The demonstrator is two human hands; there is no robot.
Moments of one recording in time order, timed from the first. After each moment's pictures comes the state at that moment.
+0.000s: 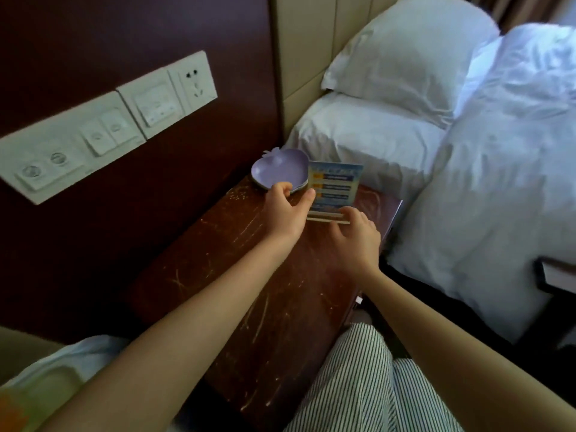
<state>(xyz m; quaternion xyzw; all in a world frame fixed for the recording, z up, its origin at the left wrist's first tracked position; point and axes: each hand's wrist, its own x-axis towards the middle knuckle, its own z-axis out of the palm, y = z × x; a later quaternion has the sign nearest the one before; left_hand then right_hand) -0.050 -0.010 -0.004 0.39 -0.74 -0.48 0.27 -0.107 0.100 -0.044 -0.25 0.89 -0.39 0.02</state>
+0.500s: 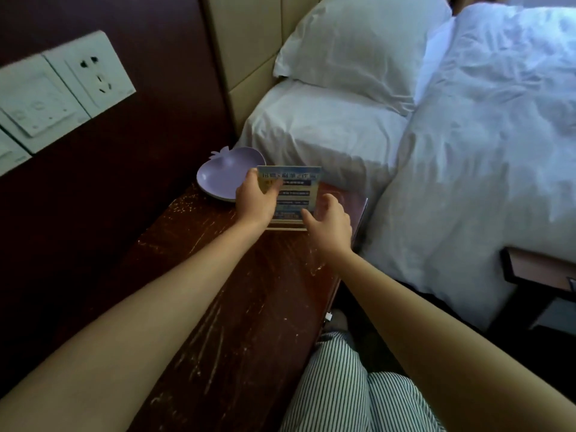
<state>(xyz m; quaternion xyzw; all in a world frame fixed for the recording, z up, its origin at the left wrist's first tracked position) -0.138 -0.042 -0.037 0.35 -0.79 -0.44 0.25 -0.183 0.078 -0.066 -0.16 0.89 -0.42 0.11</state>
